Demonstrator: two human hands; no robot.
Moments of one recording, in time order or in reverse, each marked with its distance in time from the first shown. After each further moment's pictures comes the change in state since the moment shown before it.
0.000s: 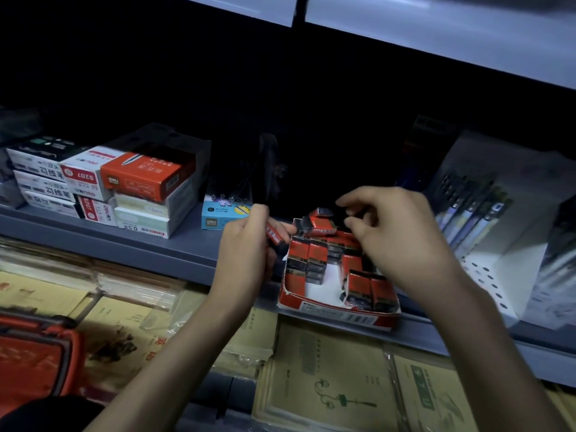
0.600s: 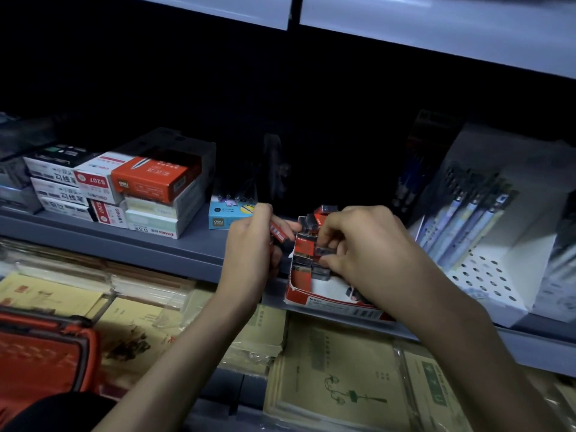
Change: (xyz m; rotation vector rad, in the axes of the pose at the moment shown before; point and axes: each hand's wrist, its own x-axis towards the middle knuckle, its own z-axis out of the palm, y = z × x) left_hand 0.001 -0.002 -0.001 -0.027 -0.014 -0.015; right_hand -0.016 -0.020 0.014 -0.137 -0.226 -0.121
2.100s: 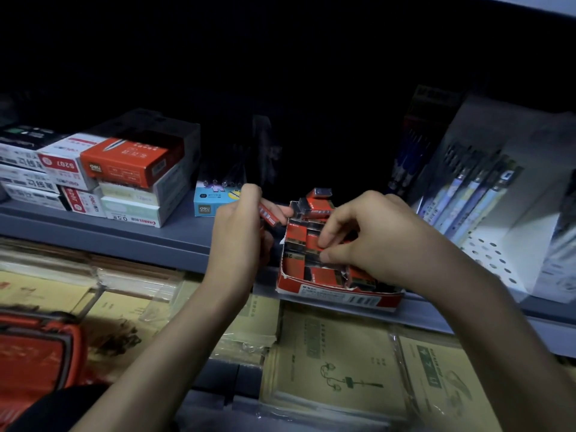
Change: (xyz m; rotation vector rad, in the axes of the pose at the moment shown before) left_hand 0.000 0.001 0.003 0.038 0.028 0.002; right_hand -0.001 0.013 -0.005 0.251 -0.165 0.191
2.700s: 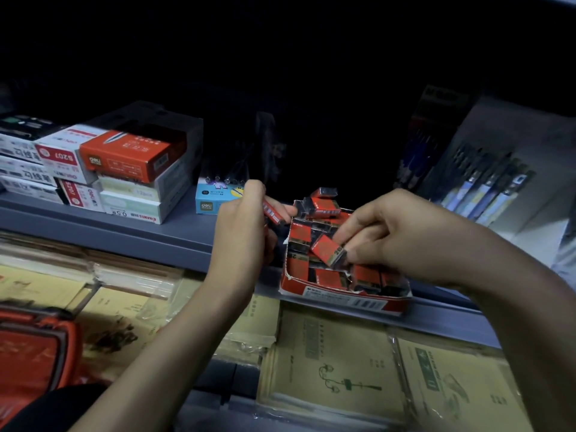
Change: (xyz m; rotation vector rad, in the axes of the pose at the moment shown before) left_hand 0.001 0.001 0.000 0.006 0.017 -0.017; right_hand -0.002 0.003 -0.020 0.101 -0.164 0.099
